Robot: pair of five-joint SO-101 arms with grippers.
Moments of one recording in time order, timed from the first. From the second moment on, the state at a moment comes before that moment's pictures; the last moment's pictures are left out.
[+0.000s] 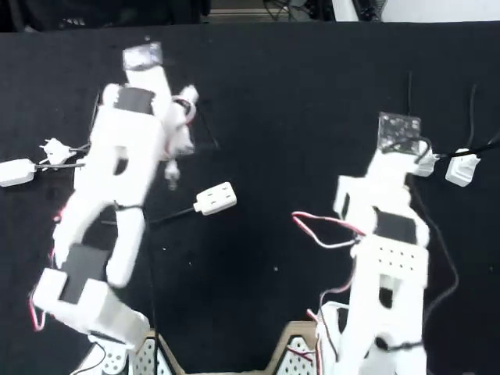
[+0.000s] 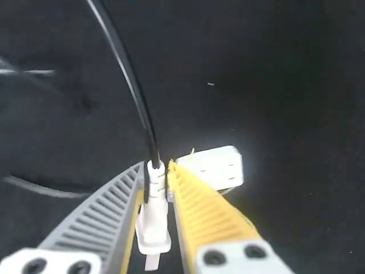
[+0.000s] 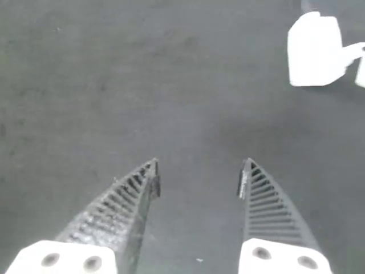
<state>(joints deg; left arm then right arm) 6.4 2.9 -7.0 83.0 22.3 14.2 -46.5 58.6 49.2 1.4</state>
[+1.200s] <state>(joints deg) 11.7 -31.3 40.2 52.8 12.1 14.6 -56.0 72.8 53.8 7.9</state>
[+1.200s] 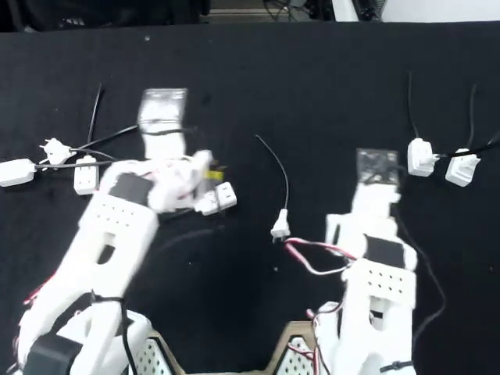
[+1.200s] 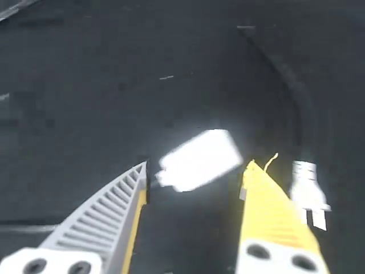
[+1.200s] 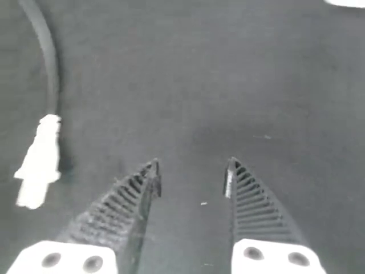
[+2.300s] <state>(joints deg) -17.4 -32.0 65.5 28.3 23.5 -4.7 -53.1 68.6 58.0 80.2</state>
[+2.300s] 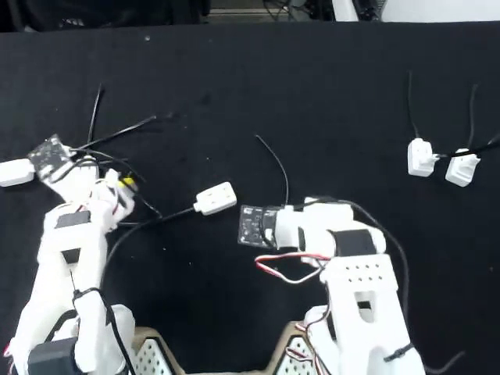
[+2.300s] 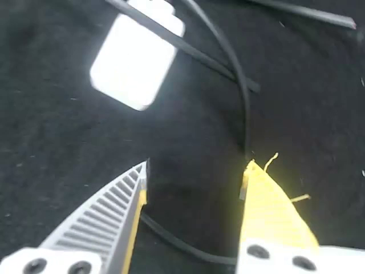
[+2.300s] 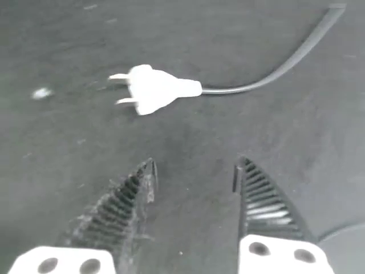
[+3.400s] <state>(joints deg) -22.9 -32.0 65.5 28.3 24.2 -14.3 -5.1 42.9 59.7 109.6</state>
